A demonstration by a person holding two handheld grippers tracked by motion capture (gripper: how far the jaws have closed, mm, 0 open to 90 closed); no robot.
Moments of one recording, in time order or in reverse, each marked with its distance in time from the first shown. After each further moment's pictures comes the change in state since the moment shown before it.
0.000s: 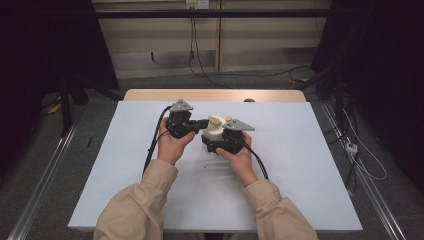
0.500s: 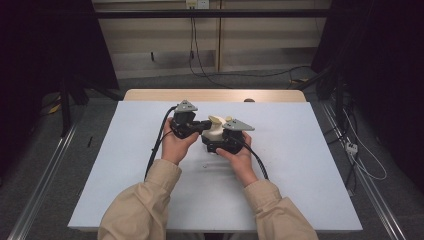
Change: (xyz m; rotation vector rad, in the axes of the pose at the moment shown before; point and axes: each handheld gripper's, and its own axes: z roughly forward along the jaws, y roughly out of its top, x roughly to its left) left arm -0.004 0.000 0.010 0.013 -0.004 0.007; right arm 0.000 0.000 0.000 0.003 -0.002 -0.003
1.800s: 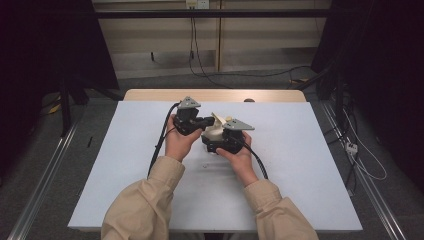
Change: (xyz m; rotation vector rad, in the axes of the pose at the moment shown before) left arm -0.002 0.011 0.007 -0.014 0.003 0.002; right arm 0.000 0.001 0.000 0.005 -0.002 0.005
